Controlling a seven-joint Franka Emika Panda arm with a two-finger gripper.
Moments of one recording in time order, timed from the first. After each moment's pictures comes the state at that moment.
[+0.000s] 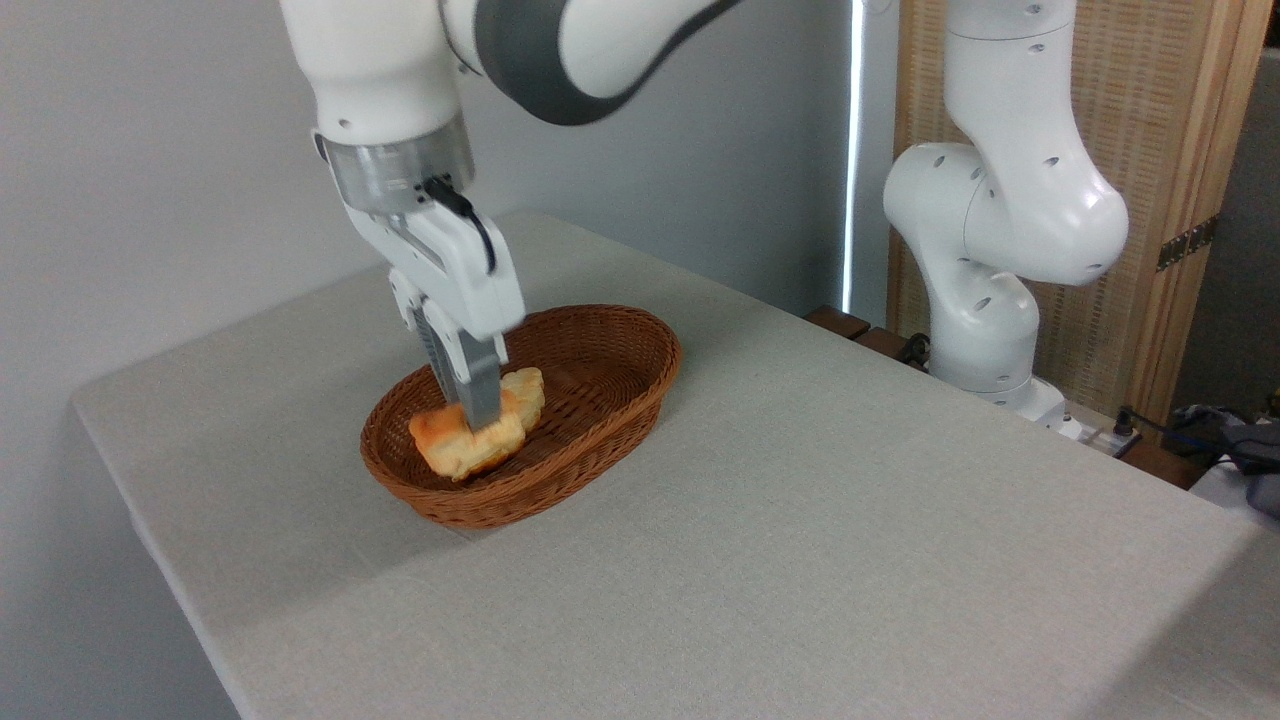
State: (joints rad) arm -0.01 0.08 -0.13 -1.68 -0.09 1.74 0.71
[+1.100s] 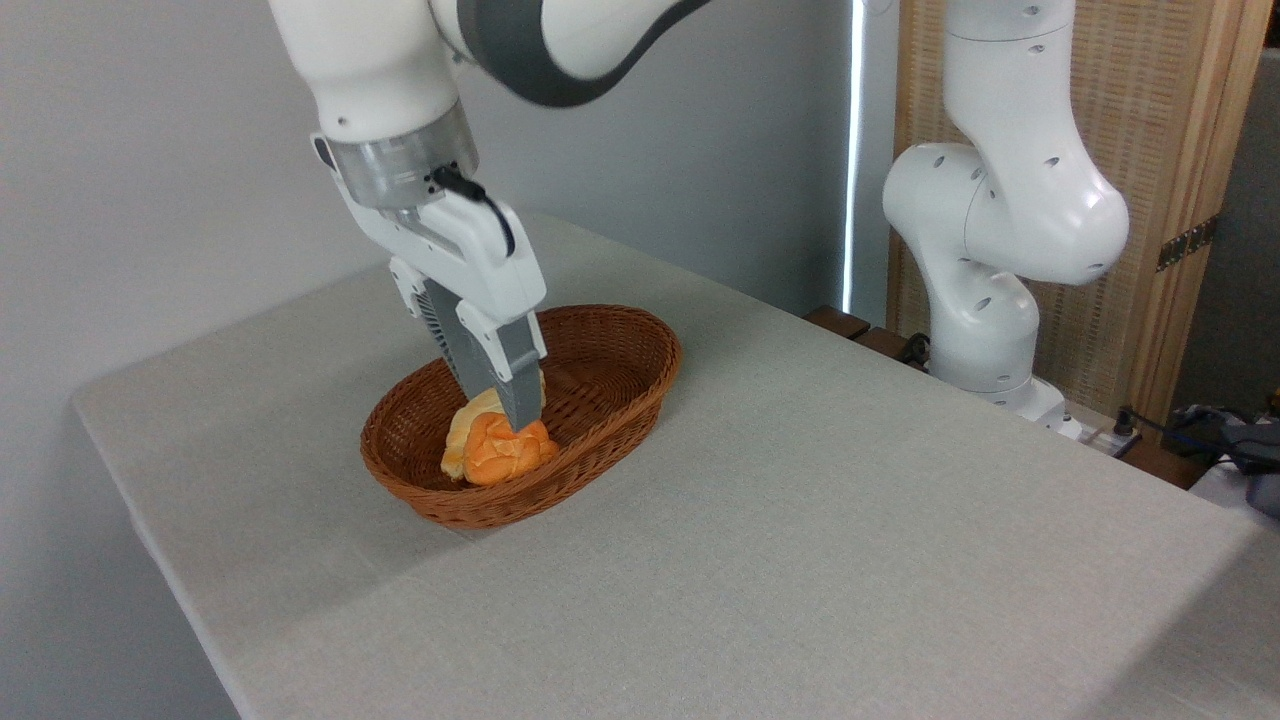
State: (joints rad) arm 0.01 0.09 -0.12 -1.64 -0.05 1.64 0.64
